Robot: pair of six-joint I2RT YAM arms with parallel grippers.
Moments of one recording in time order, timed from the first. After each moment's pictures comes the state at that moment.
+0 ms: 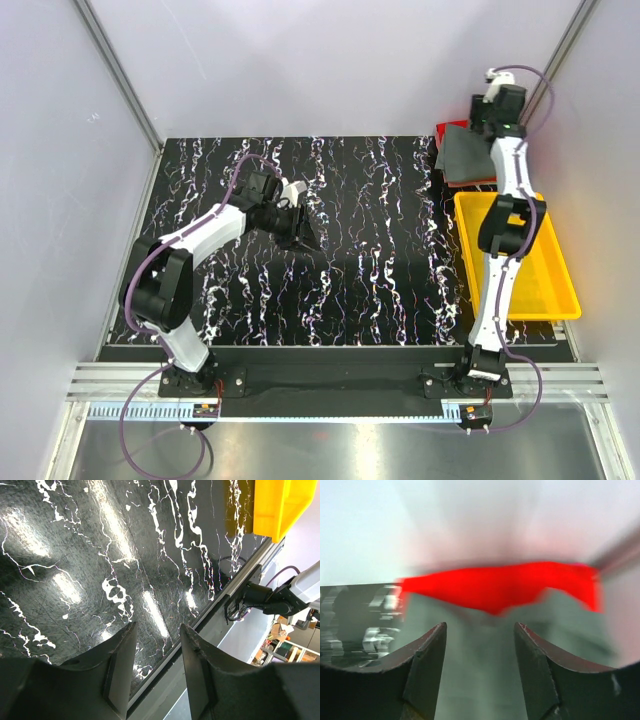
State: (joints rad) left arm -0.40 1.71 1.19 -0.49 0.73 -0.39; right arm -0.19 2.55 2.51 -0.35 -0.06 -0.13
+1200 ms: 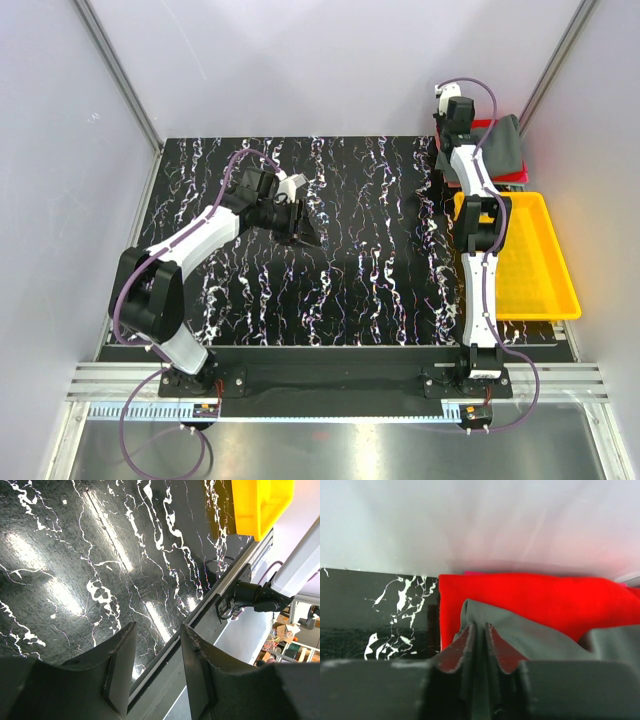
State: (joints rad) left arm -0.40 1.62 1.19 -0.48 0.74 -0.39; right arm -0.01 2.69 2.53 -0.24 0.17 -0.32
